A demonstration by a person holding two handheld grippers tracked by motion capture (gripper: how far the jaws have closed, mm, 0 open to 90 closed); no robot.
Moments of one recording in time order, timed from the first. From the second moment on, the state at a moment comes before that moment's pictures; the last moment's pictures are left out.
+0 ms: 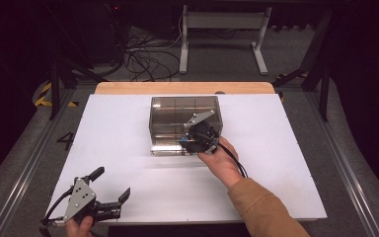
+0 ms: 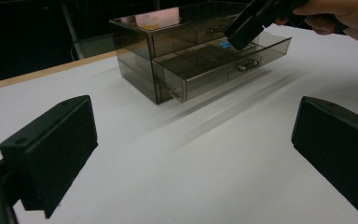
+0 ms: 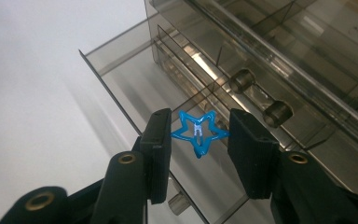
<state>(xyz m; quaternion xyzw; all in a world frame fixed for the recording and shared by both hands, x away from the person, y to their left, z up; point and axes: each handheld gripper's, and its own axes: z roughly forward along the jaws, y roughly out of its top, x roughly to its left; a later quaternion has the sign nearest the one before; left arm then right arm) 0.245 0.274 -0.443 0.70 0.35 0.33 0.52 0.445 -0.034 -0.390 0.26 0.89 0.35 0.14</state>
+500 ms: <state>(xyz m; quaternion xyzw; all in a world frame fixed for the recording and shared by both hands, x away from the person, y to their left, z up) 0.245 0.275 -0.443 0.70 0.36 0.33 0.53 0.453 -0.030 -0.399 0.27 0.90 0.33 0.13</state>
